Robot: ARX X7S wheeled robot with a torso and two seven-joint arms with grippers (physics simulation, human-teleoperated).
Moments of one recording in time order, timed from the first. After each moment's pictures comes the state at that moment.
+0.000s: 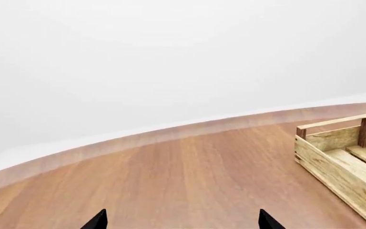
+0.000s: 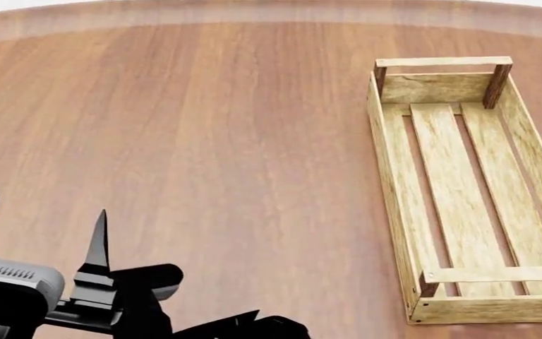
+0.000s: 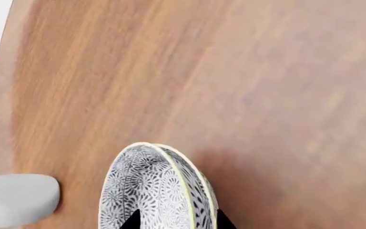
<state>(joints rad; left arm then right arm) -0.30 -0.37 0.29 0.76 -0.36 -0.77 -0.43 1.18 0.02 -1.61 0.60 1.89 0.47 0.10</state>
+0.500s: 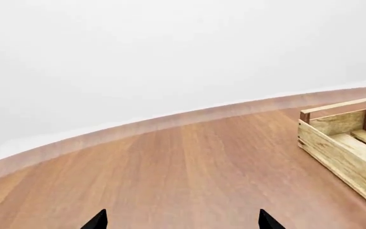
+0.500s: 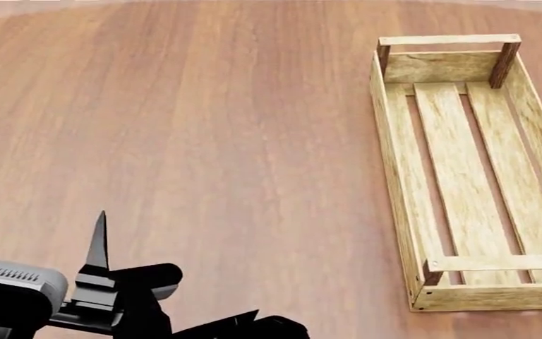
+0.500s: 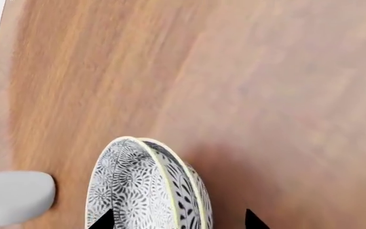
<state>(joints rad) -0.30 -0.38 0.31 0.75 -0.35 -0.77 -0.45 1.18 0.02 -1.61 0.60 1.88 0.48 0.10</state>
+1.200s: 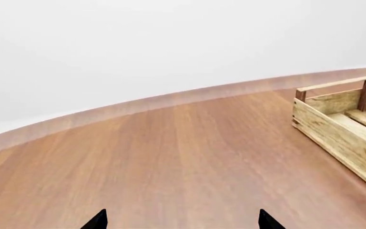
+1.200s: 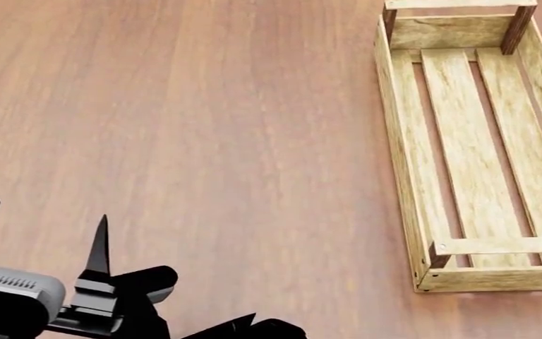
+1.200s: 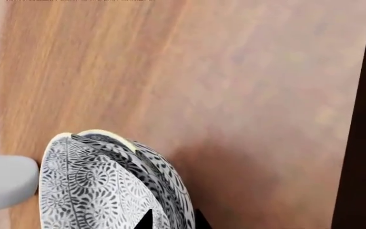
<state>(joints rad) -0.28 -0.39 0.31 0.75 -0.36 -0.73 -0.44 1.16 0.03 -1.60 0.57 1.80 0.48 0.10</state>
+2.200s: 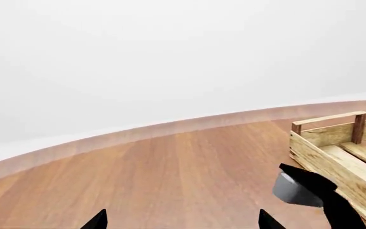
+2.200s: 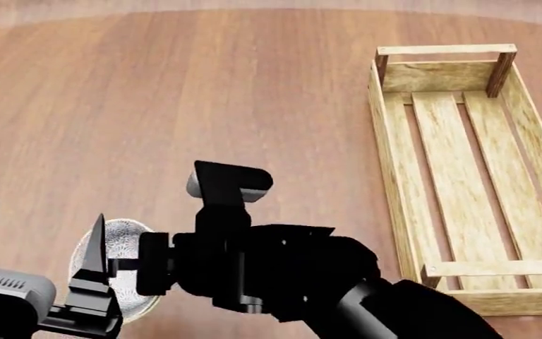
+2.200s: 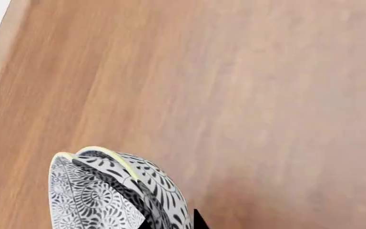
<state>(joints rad) -0.27 -0.40 0.29 0.75 -0.40 -0.70 -0.44 1.32 0.06 -1.50 0.87 1.92 0.50 0.08</state>
